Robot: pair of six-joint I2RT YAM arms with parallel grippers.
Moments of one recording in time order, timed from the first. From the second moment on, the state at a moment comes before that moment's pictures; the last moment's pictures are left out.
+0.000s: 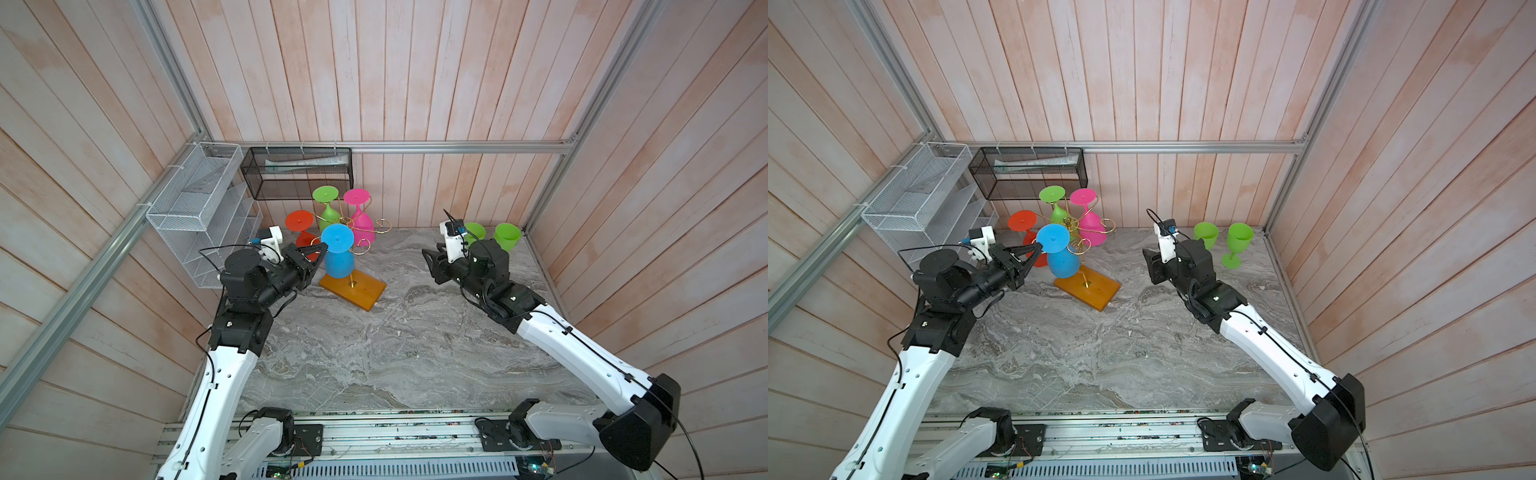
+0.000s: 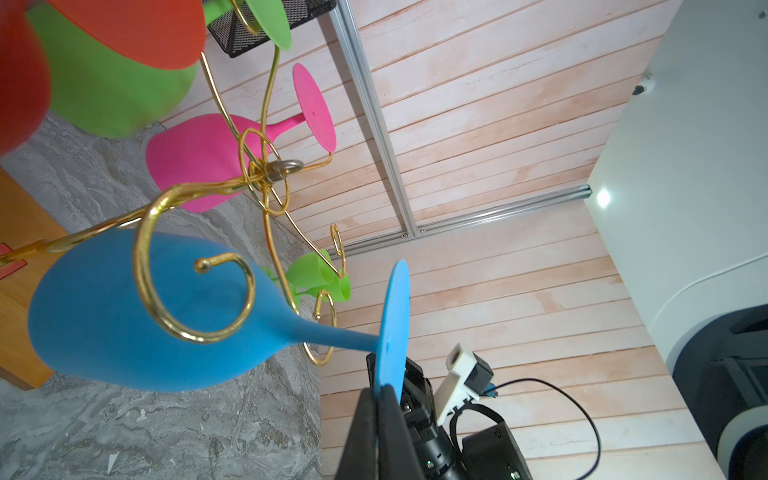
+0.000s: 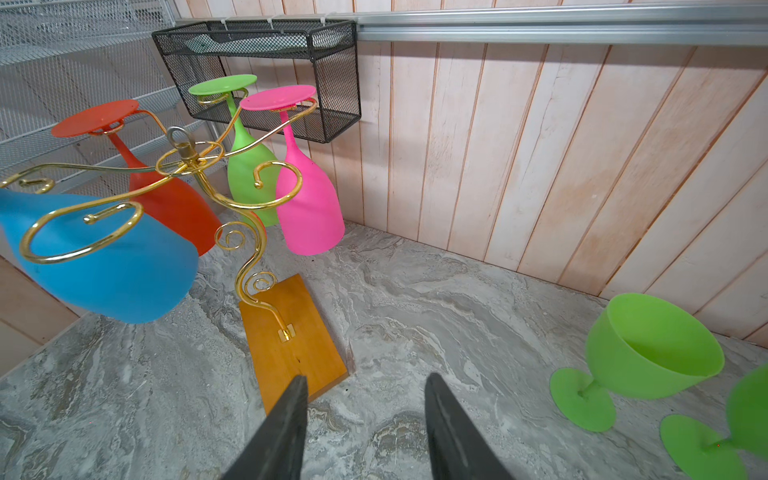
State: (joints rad) left arm -0.11 0.94 1.07 -0.19 0.58 -1.20; right arm 0.64 1.26 1.15 -0.15 0.08 0.11
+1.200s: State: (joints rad) left arm -1.30 1.12 1.04 -0.06 -0.02 -0.10; right arm 0.09 0.95 1.10 -0.59 -0.04 0.66
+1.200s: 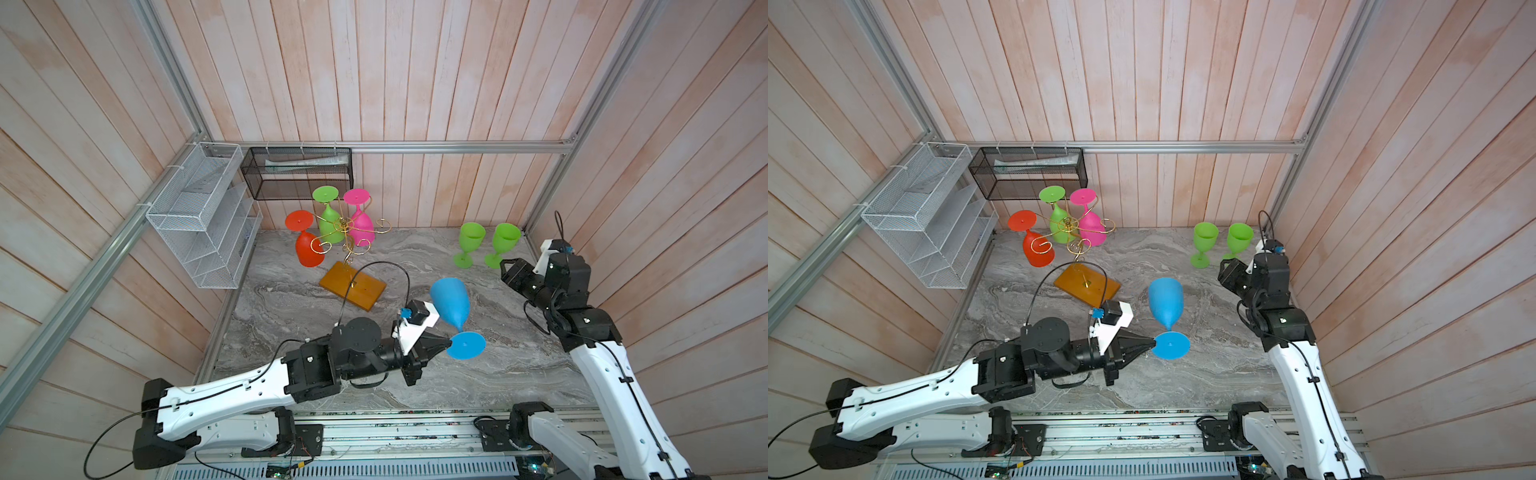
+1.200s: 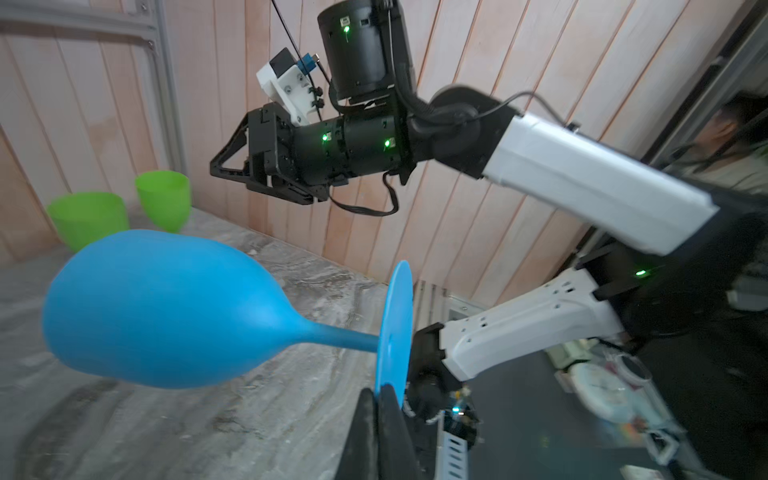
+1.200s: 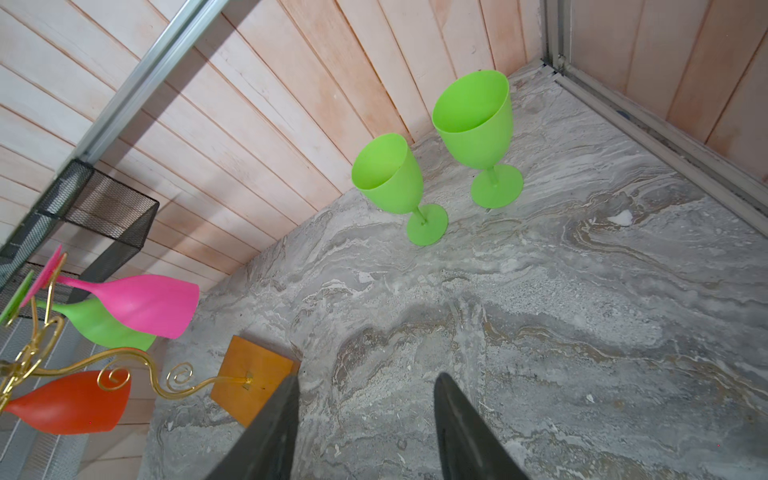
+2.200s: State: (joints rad) left arm -1.31 1.69 0.90 0.97 -0.69 1.17; right arm 0.10 1.02 1.29 -0.81 -0.26 0.71
